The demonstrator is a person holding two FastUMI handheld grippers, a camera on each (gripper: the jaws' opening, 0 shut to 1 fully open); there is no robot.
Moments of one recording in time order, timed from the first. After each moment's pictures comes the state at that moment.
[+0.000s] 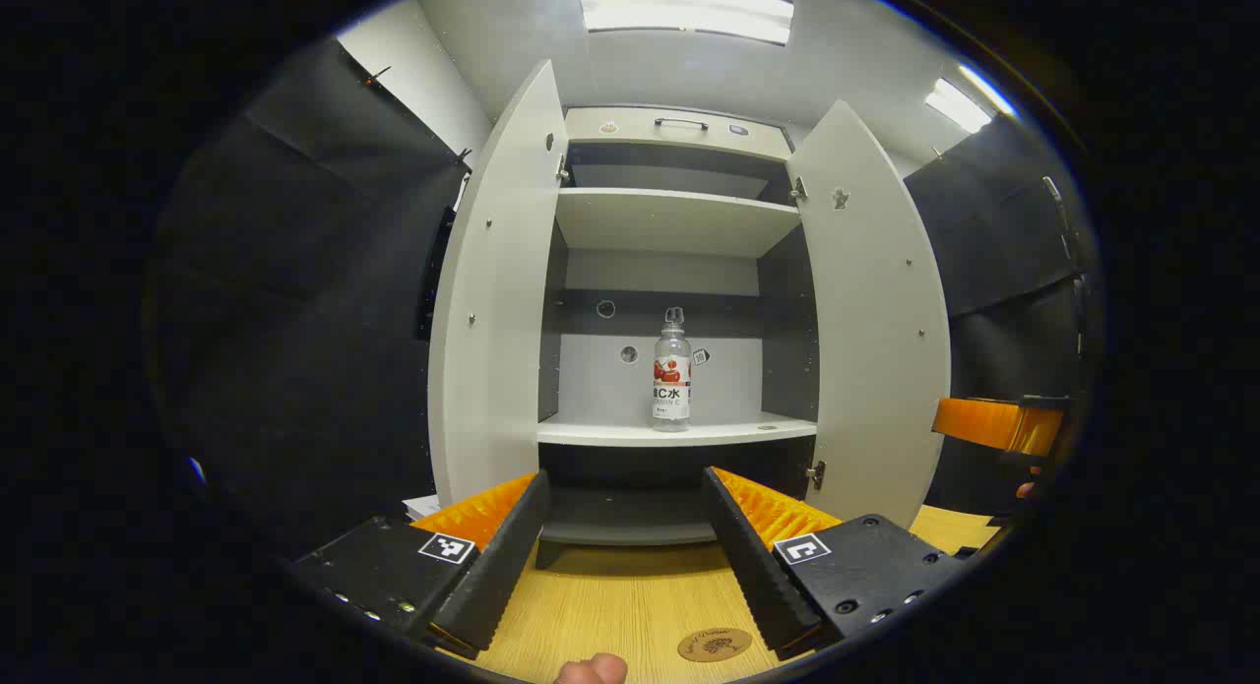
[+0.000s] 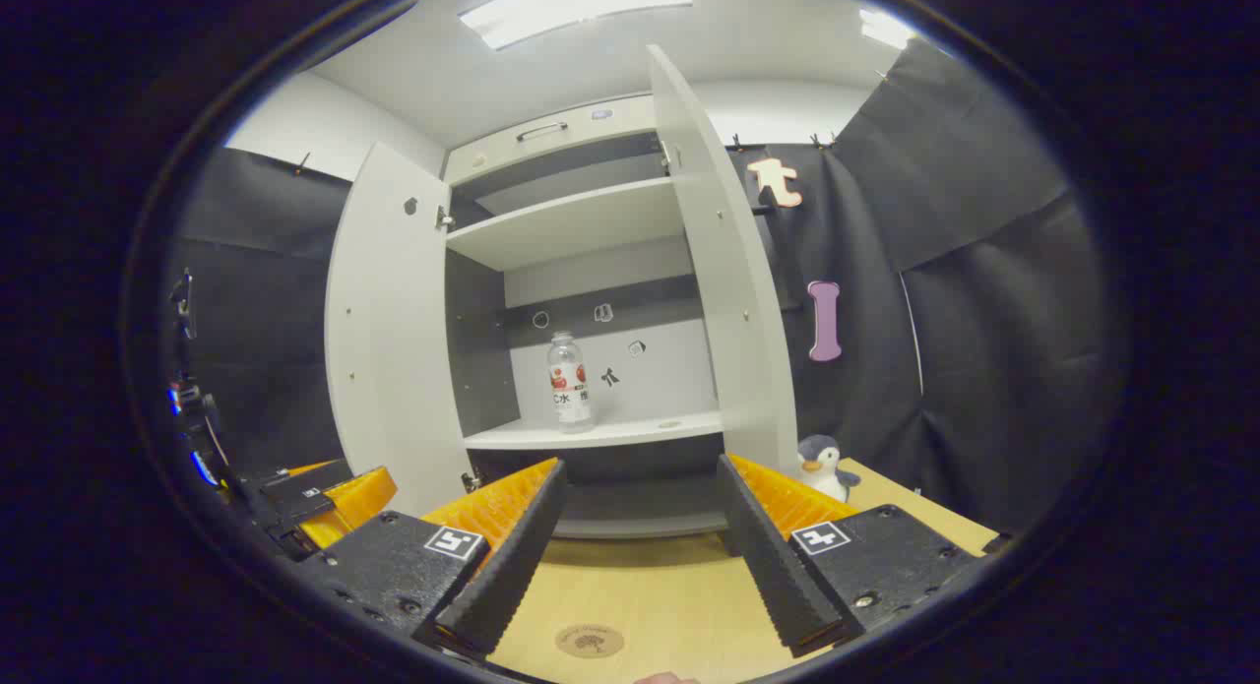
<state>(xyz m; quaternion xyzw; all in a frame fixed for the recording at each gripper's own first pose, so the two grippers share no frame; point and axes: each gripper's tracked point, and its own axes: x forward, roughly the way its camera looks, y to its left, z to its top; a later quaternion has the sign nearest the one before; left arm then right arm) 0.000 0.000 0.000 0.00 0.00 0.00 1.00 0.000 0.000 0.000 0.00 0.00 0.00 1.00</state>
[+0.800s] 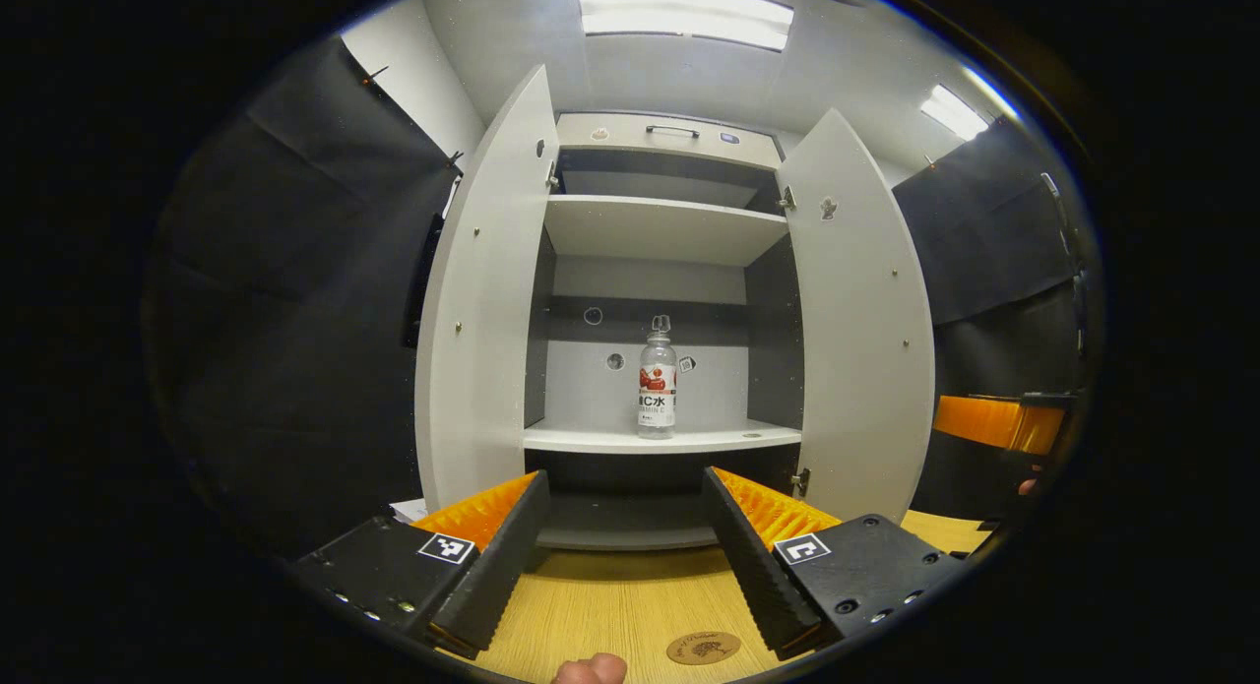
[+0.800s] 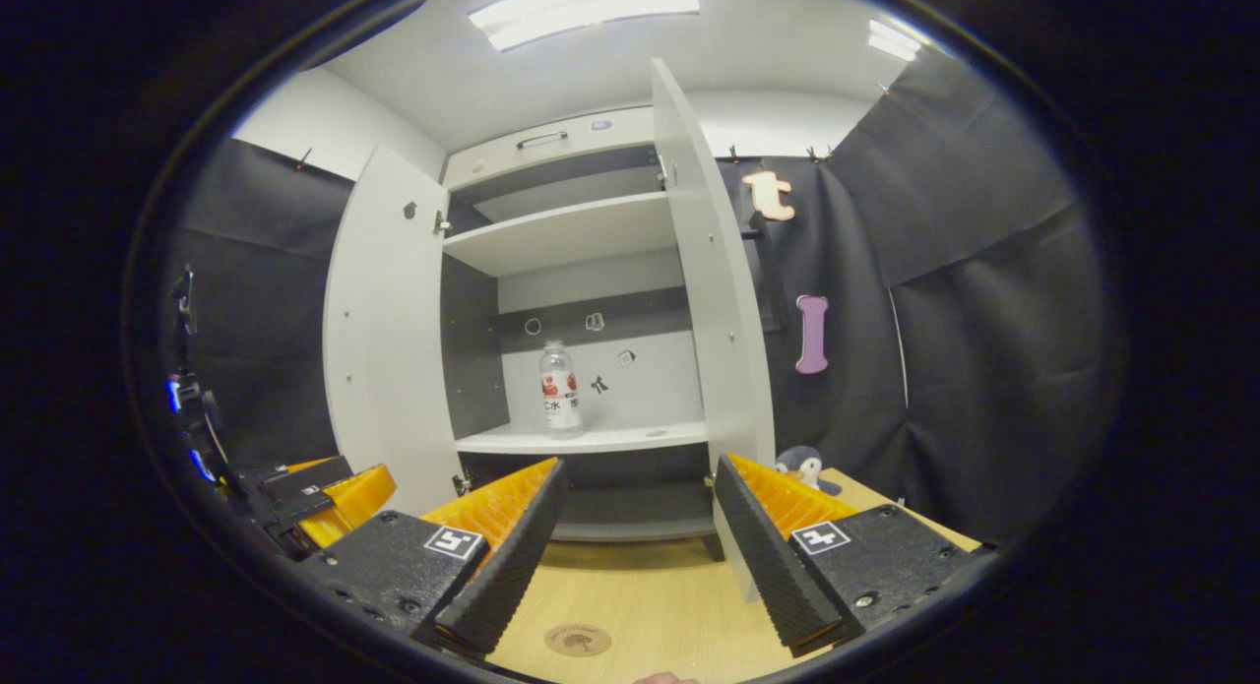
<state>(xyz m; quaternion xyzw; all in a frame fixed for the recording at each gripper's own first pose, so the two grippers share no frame) 0.000 -0.004 0.007 0.00 -0.01 -0.02 1.00 -0.007 0.002 0.011 -0.01 -0.02 -0.02 1.00</state>
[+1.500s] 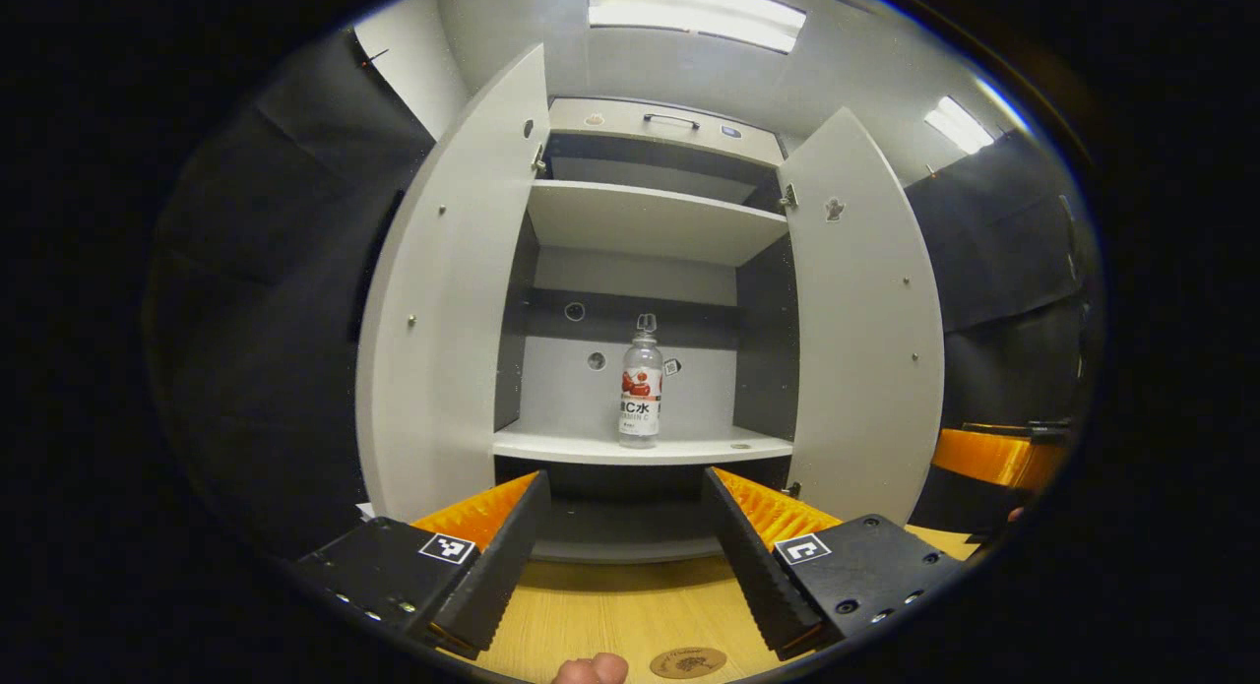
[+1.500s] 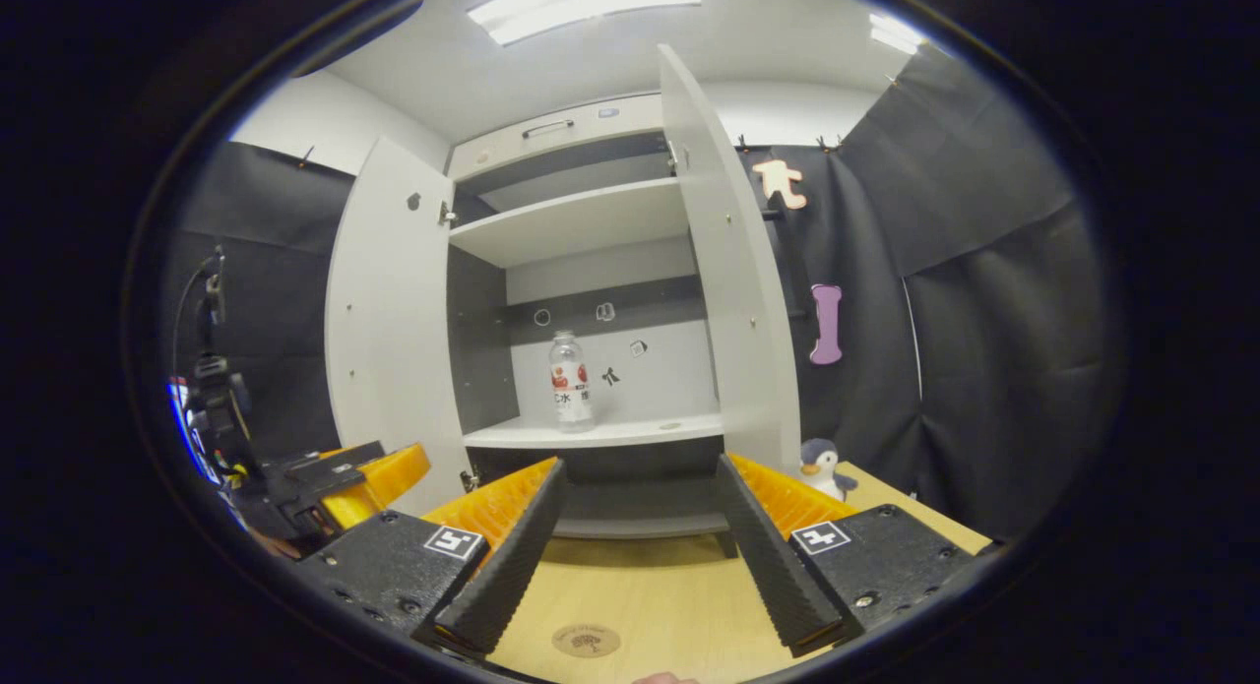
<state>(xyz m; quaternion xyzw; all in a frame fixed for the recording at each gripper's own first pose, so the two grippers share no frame) 0.058 -0.022 0.016 -0.03 -0.01 -0.06 1.00 -0.001 0.005 0.001 -0.01 0.00 0.00 1.00</state>
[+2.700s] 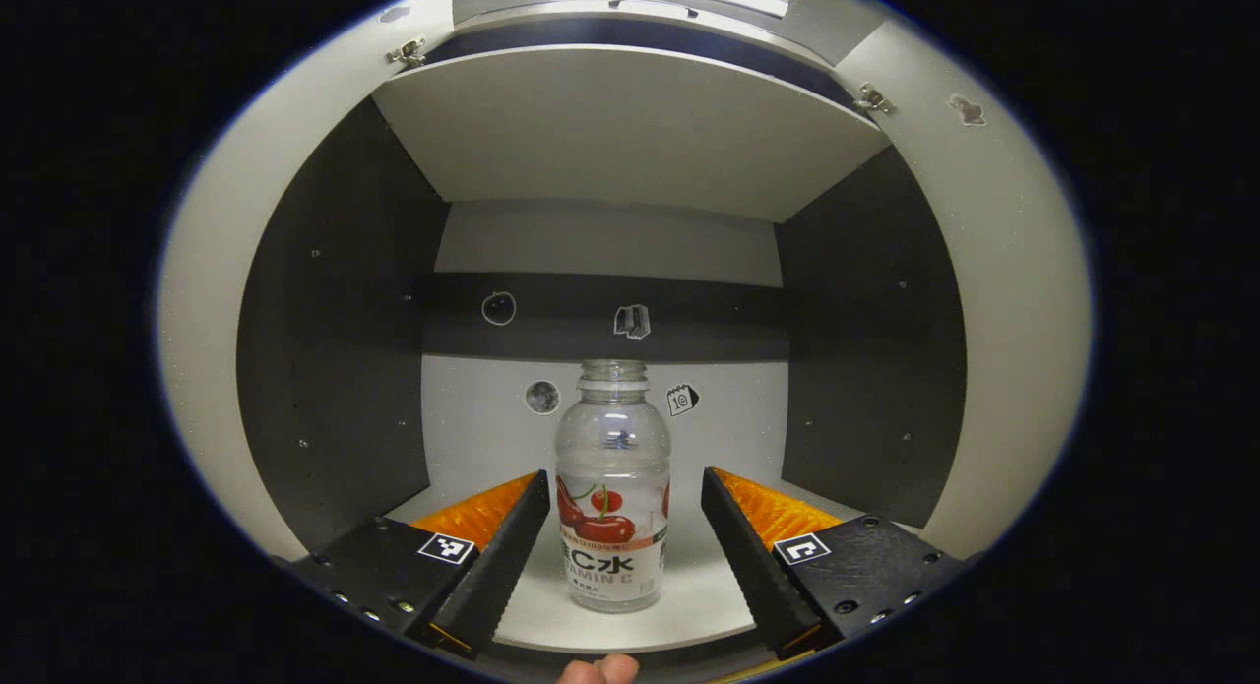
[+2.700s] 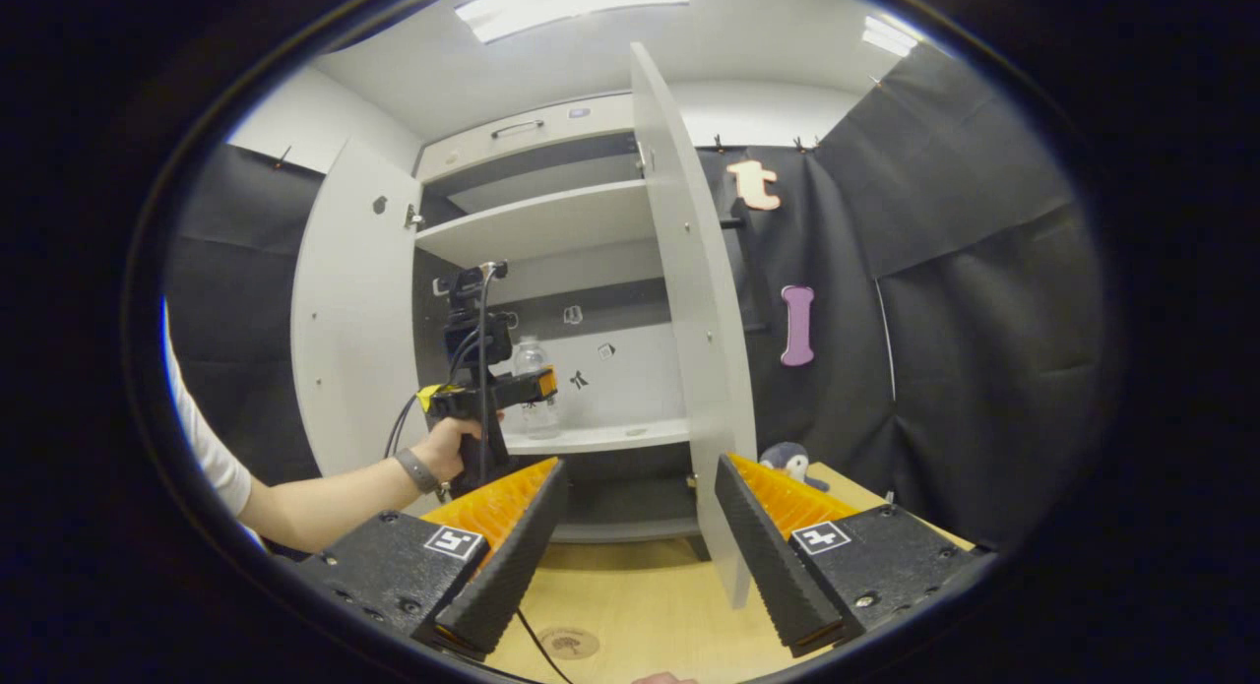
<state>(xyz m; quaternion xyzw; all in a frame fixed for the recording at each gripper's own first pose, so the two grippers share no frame) 0.373 -0.056 0.024 0.01 0.00 -0.05 1.00 0.005 -0.022 0.016 0.00 0.00 -0.05 1.00</state>
